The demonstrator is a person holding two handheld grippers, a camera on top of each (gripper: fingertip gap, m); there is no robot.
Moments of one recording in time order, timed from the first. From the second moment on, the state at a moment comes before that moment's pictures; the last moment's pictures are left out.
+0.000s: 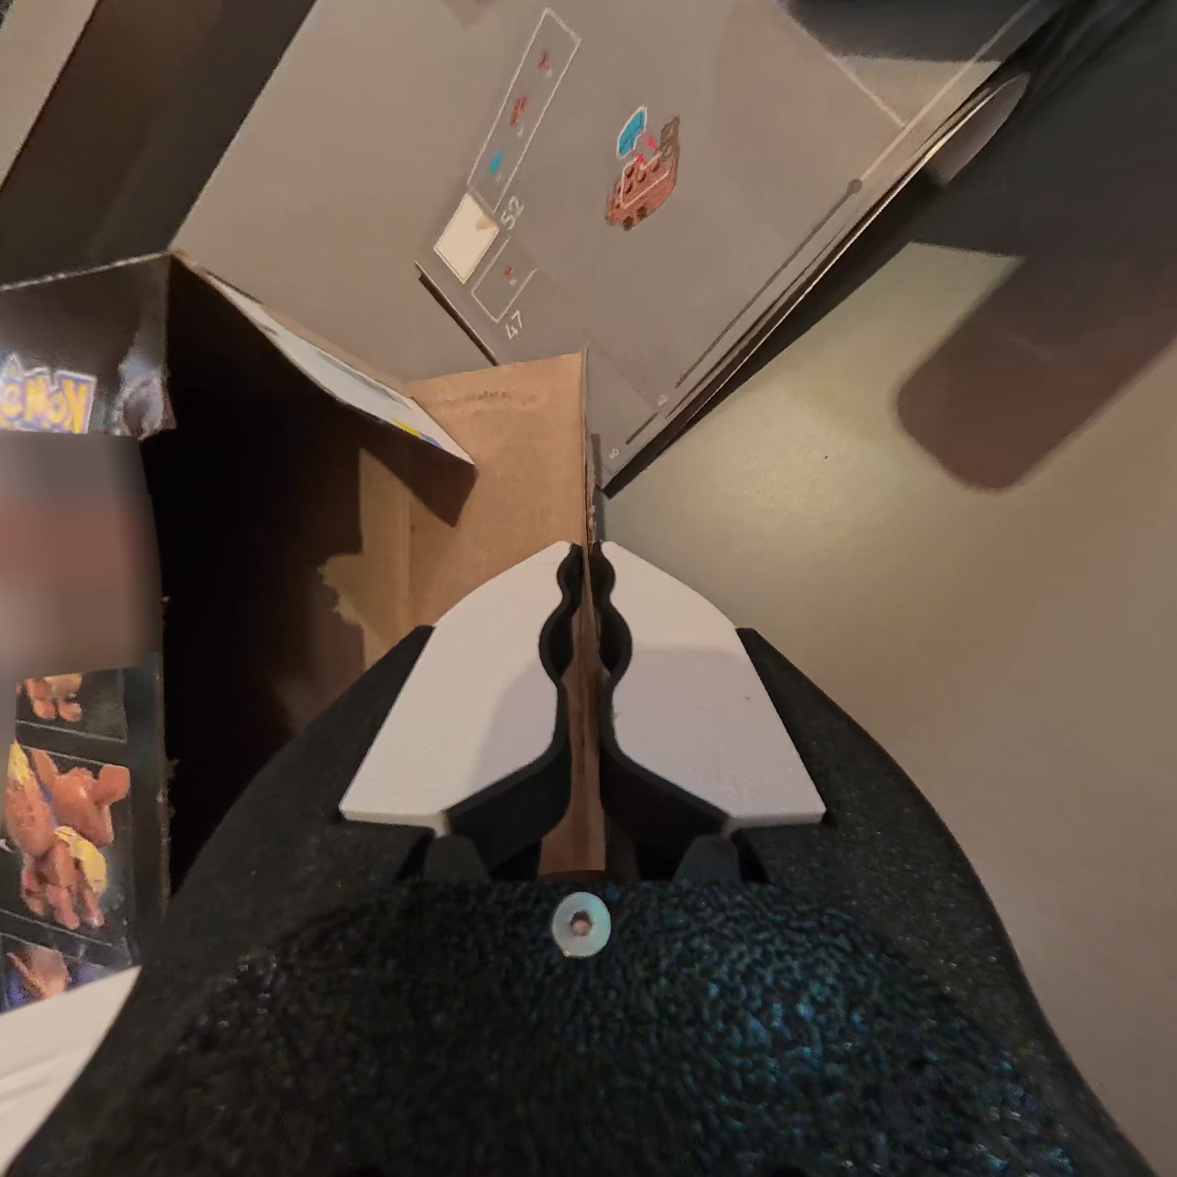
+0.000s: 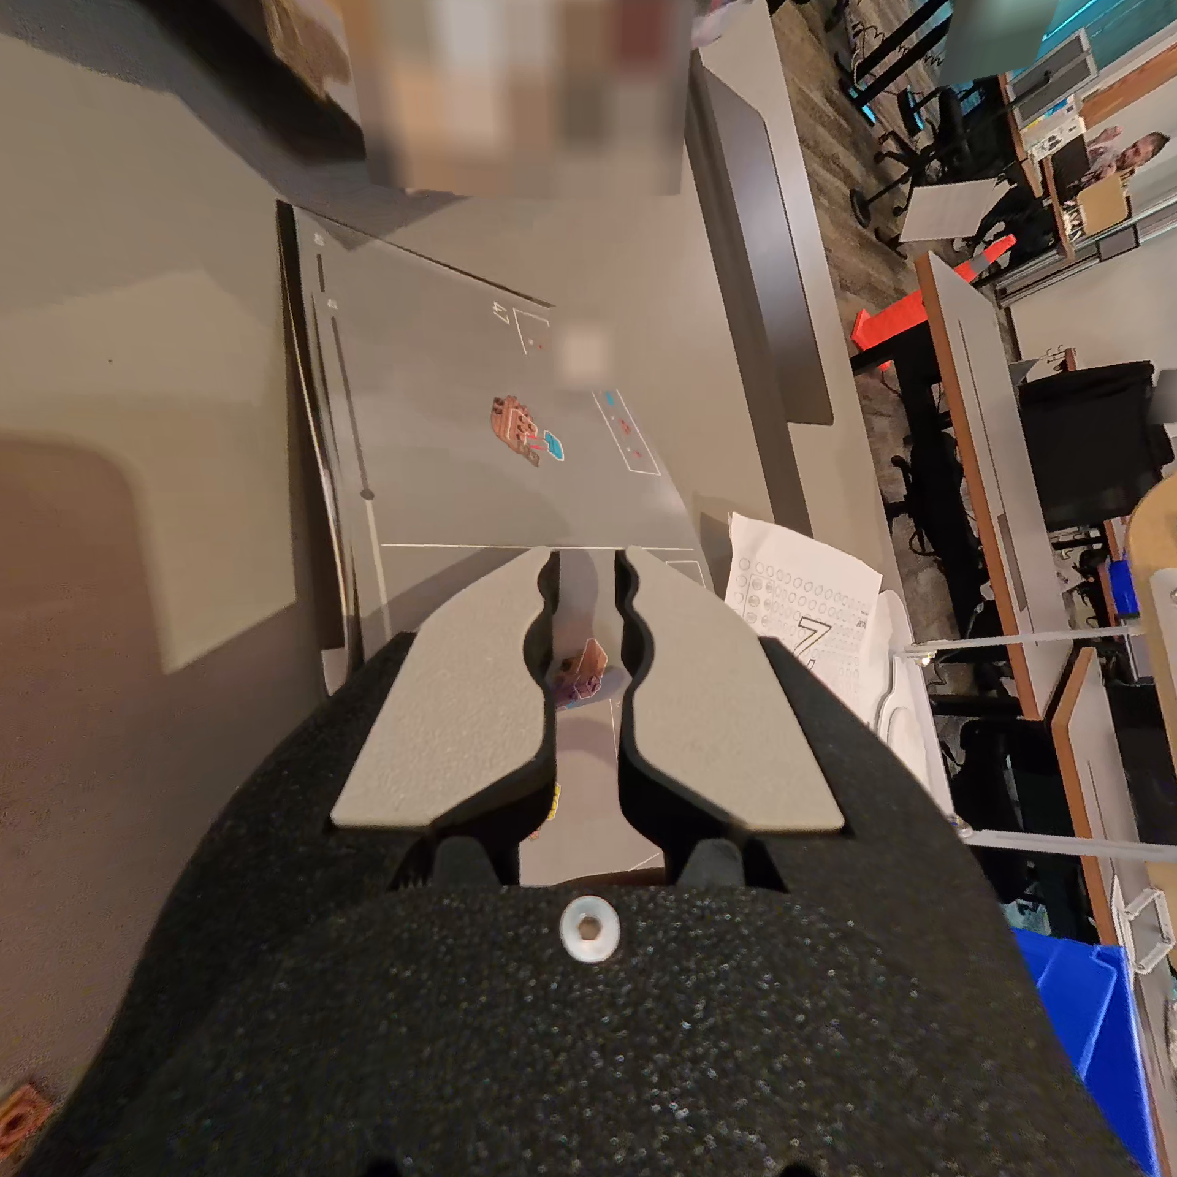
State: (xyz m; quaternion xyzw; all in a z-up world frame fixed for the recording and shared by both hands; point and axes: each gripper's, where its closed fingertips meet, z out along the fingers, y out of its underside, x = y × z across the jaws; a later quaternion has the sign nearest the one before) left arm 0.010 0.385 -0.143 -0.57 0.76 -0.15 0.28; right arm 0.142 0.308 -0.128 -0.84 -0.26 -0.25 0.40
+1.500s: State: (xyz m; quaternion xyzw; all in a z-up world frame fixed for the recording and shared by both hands) left arm 0.028 0.364 -0.175 -0.52 0.80 -0.13 0.26; right arm 0.158 0.287 -0.144 -0.88 -0.23 -0.16 0.37
